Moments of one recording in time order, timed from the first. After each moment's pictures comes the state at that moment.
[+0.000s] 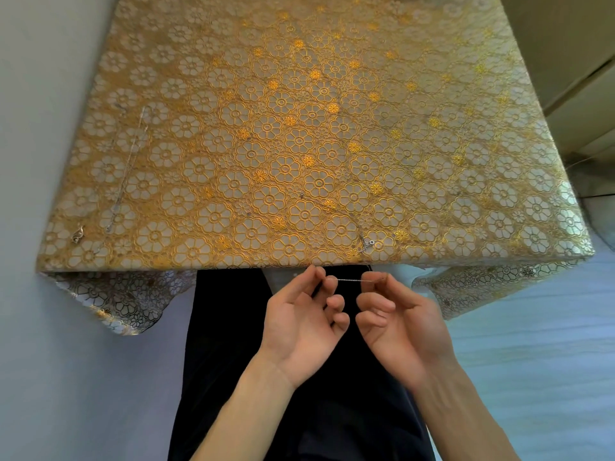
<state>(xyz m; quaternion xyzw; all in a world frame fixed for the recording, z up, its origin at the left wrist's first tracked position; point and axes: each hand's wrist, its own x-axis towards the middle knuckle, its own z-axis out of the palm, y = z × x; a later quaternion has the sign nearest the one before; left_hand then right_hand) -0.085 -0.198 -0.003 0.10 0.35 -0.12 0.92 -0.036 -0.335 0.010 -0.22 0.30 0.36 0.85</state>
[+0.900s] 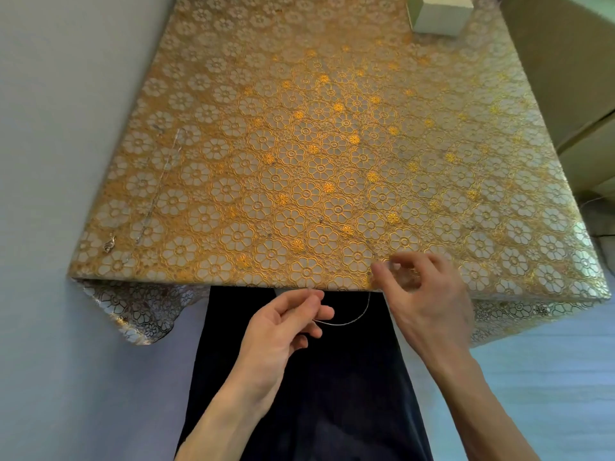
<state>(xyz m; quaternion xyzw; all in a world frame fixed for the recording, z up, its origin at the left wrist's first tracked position) -0.108 -0.162 0.018 0.47 0.33 -0.04 0.82 0.006 -0.329 0.014 -0.96 -0.06 0.00 0.29</state>
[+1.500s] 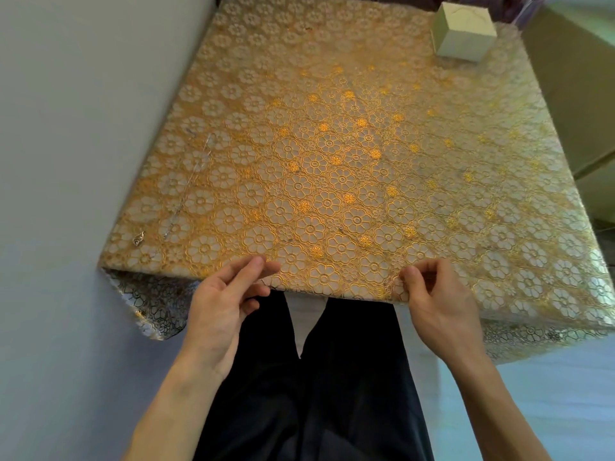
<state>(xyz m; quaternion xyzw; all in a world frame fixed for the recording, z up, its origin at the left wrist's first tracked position) -0.110 -0.096 0.035 0.46 0.39 0.10 0.79 0.018 -0.321 0.025 -0.93 -0.04 0.11 0.36</state>
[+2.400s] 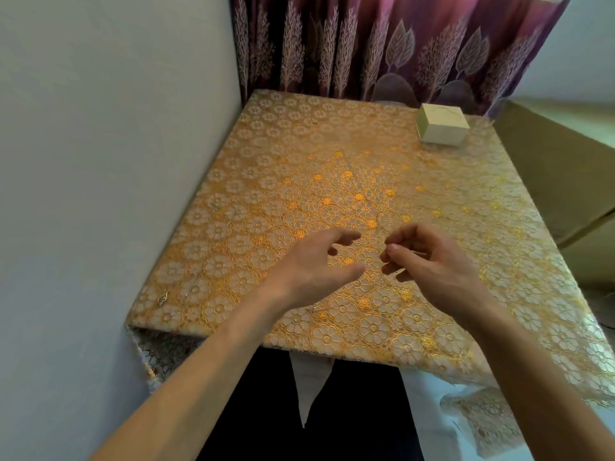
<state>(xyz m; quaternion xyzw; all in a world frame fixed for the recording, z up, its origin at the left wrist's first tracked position) 0.011 -0.090 0.104 0.89 0.09 -0.03 0.45 0.088 -0.275 0.129 -0.82 -0.21 0.18 0.51</state>
